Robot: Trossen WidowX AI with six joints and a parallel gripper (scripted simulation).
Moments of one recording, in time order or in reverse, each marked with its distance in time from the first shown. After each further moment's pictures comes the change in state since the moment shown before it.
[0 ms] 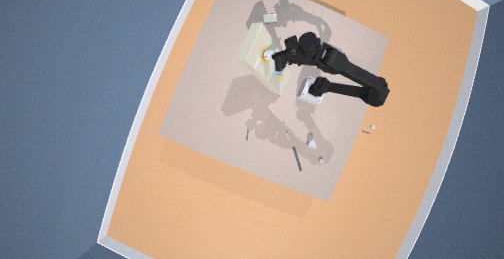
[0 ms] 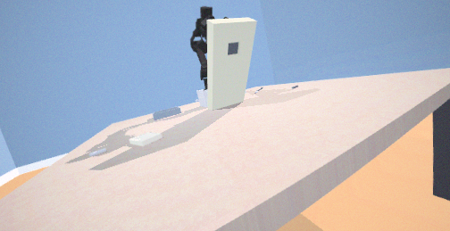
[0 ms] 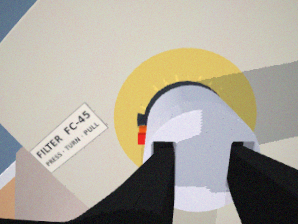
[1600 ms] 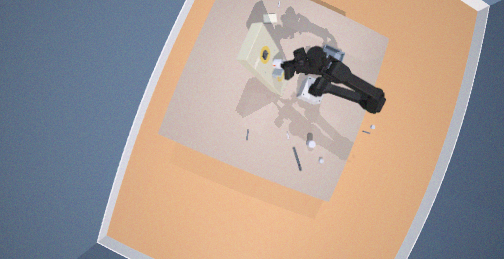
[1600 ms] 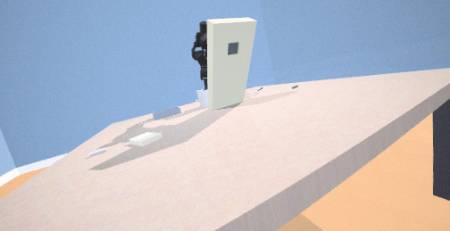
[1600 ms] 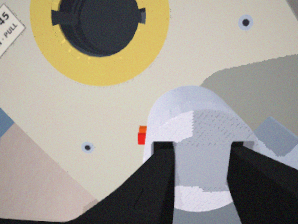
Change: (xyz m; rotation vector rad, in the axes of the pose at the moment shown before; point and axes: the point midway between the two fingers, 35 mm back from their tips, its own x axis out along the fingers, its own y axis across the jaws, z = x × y) arm -0.014 -0.046 -0.058 0.004 0.009 -0.018
